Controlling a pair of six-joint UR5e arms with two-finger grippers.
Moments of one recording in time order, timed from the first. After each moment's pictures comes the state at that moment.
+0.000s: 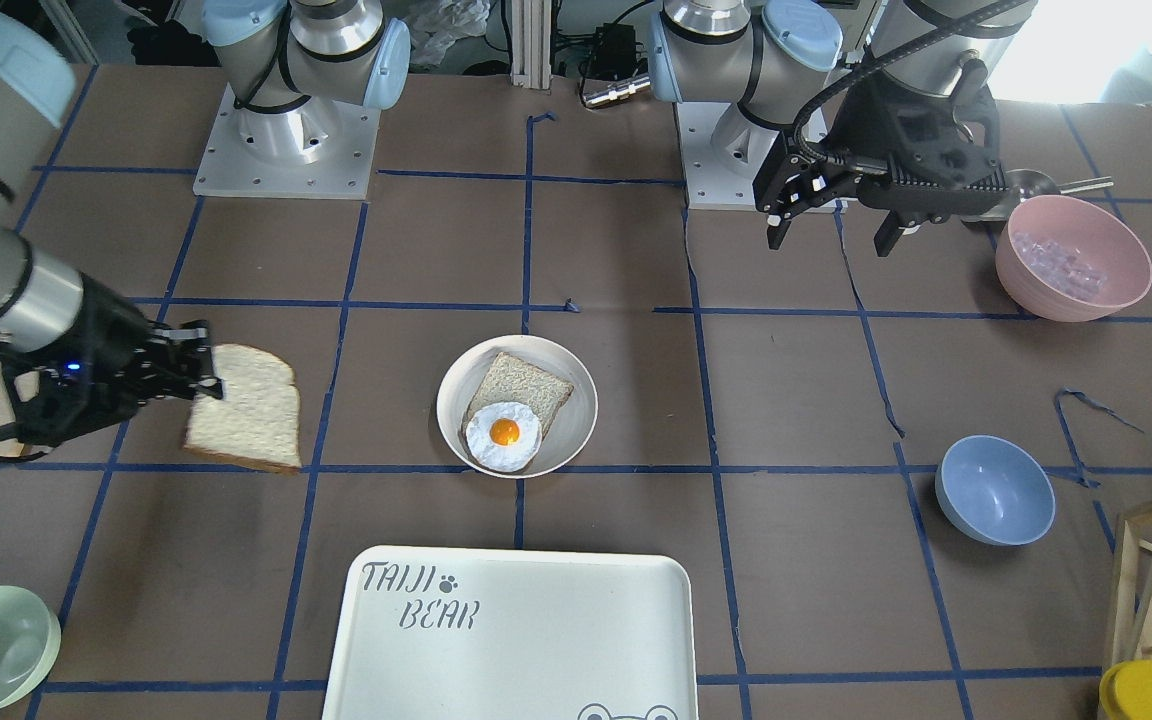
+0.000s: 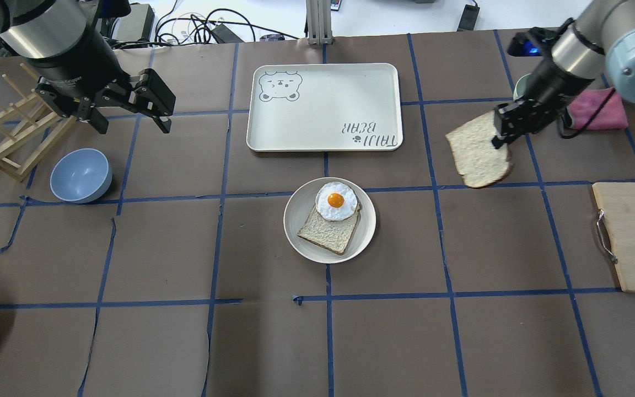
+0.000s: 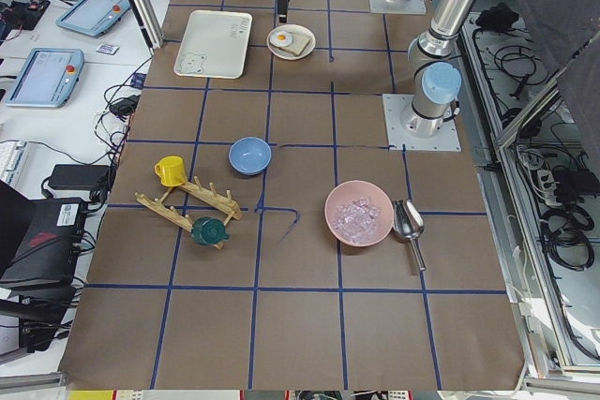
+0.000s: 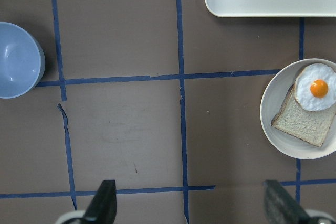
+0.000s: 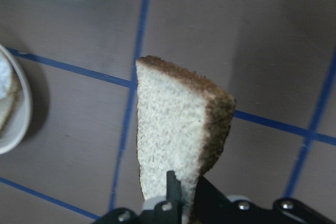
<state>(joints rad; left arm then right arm) -1.54 -1.54 -1.53 -1.61 1.56 0.07 1.41 -1.36 1.65 -1.70 -1.28 -0.42</state>
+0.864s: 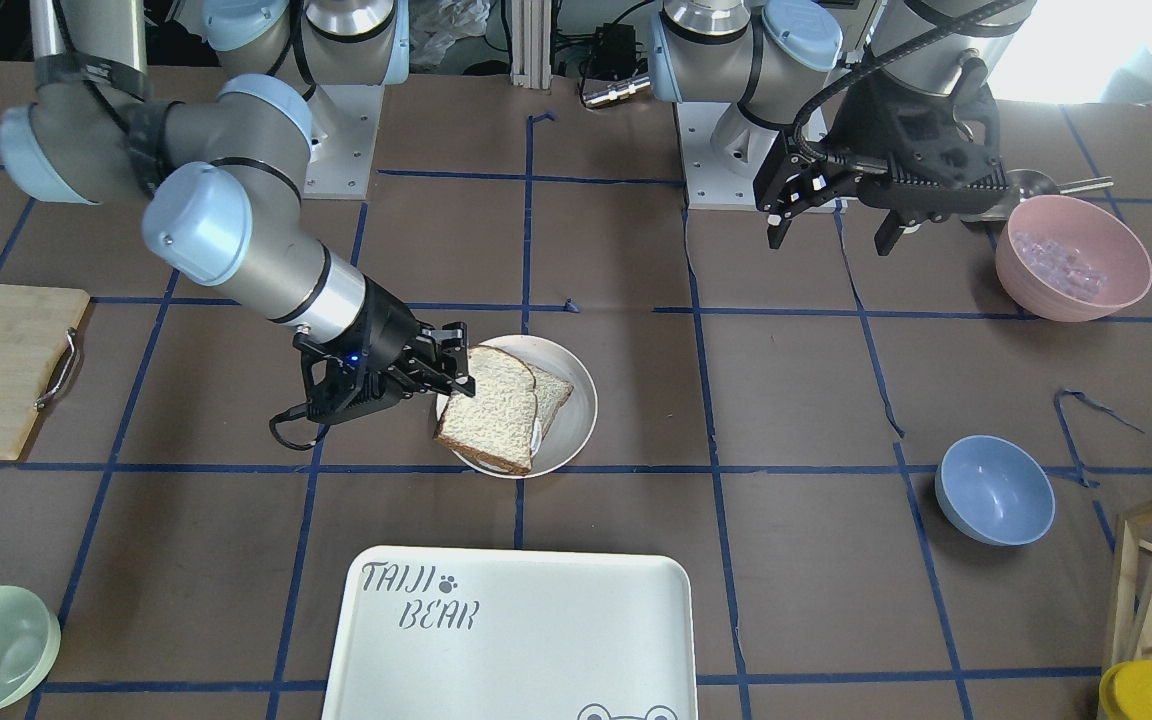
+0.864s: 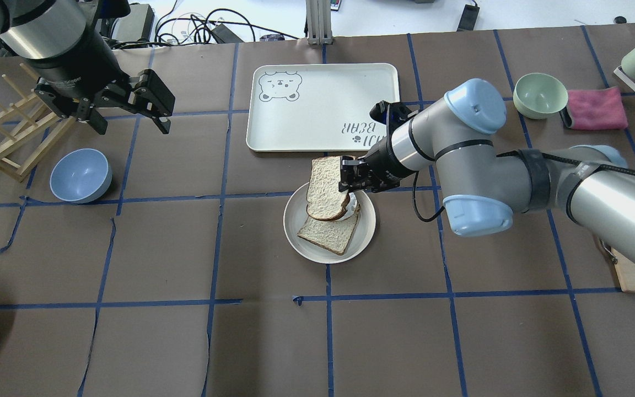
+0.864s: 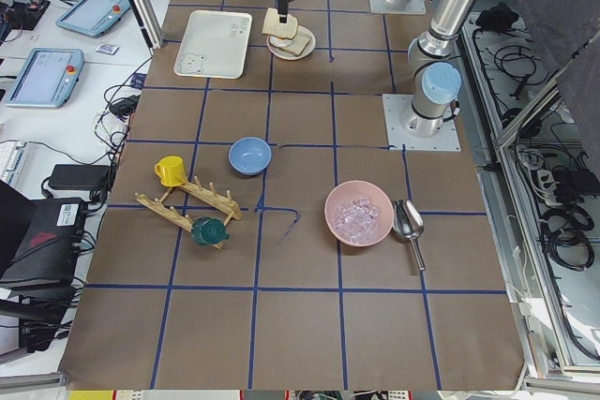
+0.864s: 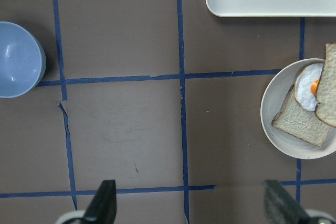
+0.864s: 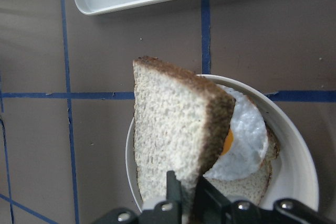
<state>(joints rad) -1.54 -1.54 -1.54 -1.61 1.57 0.06 1.68 -1.33 2.06 -2.47 -1.01 0.22</state>
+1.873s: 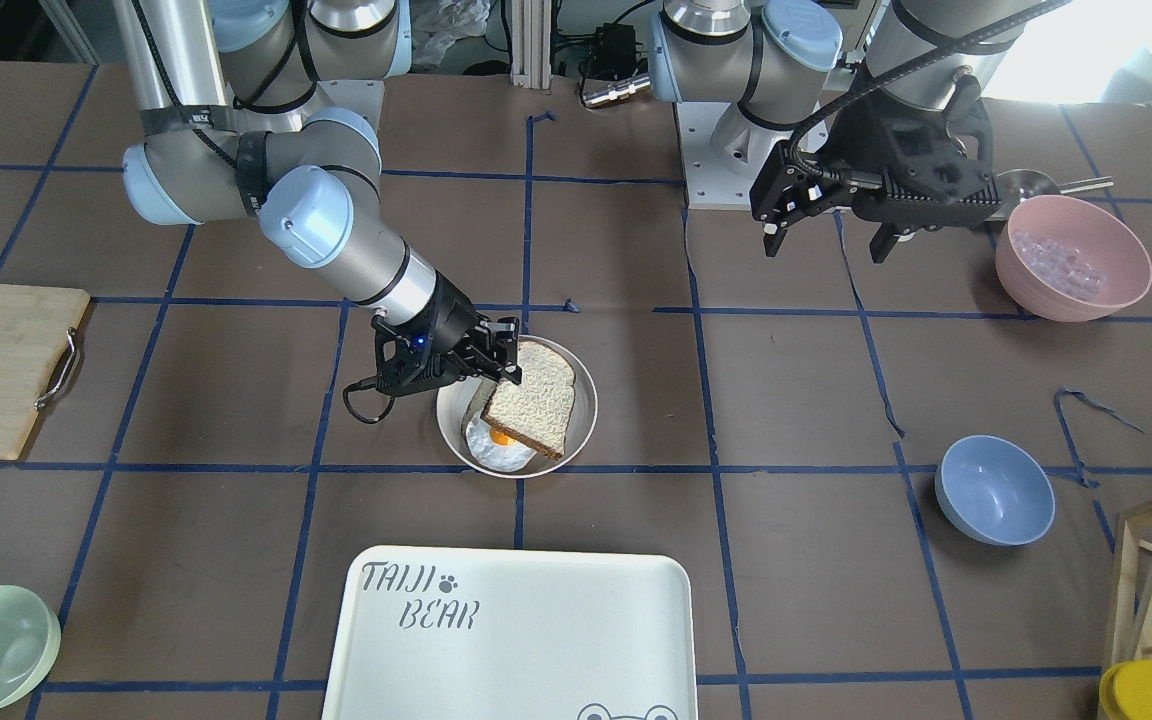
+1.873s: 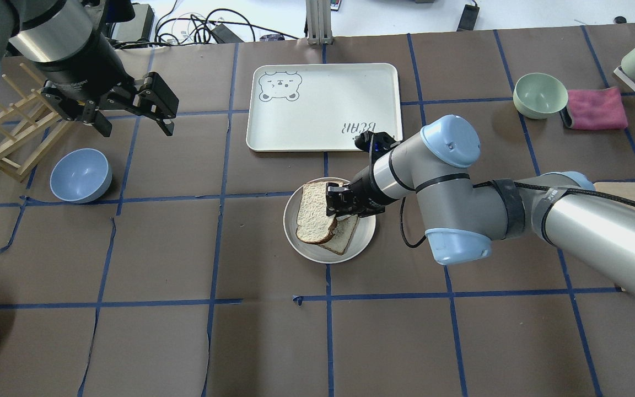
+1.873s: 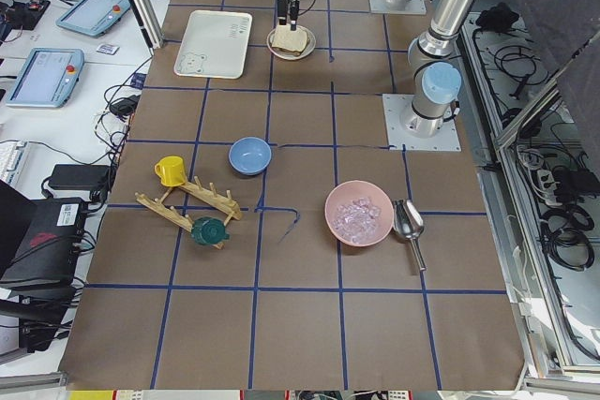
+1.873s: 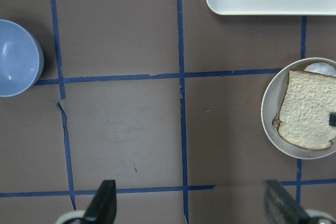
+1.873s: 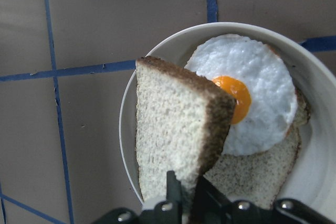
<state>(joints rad) -1.54 -1.55 -1.55 -1.60 1.56 0.04 1.73 -1.30 2.10 -2.54 -1.02 0.28</state>
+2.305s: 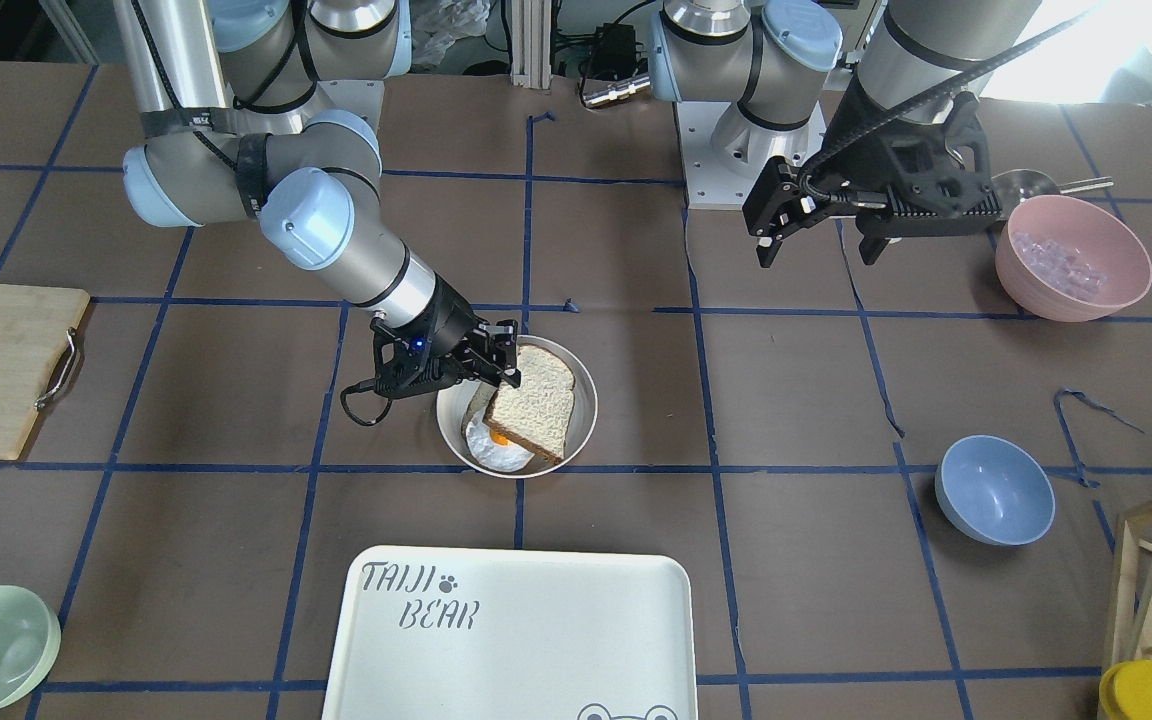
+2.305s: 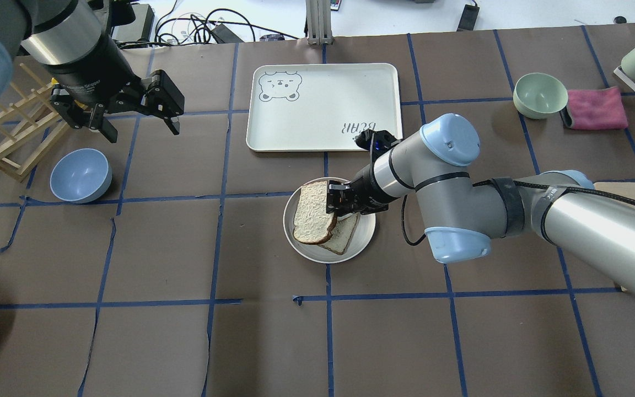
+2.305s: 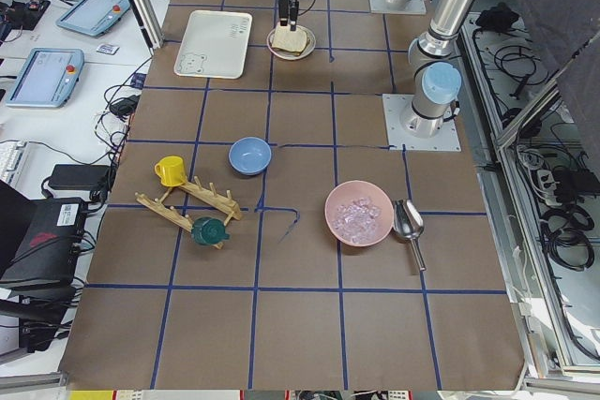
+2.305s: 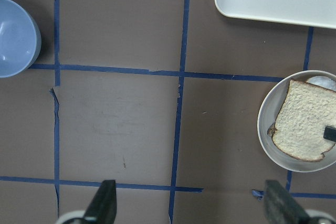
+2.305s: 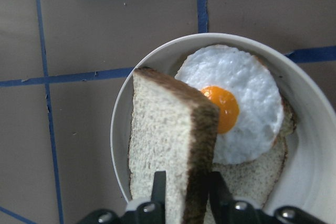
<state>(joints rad) -1.55 -1.57 -1.55 -1.60 1.55 -0.11 1.73 -1.30 2.09 -2.54 -1.06 0.28</state>
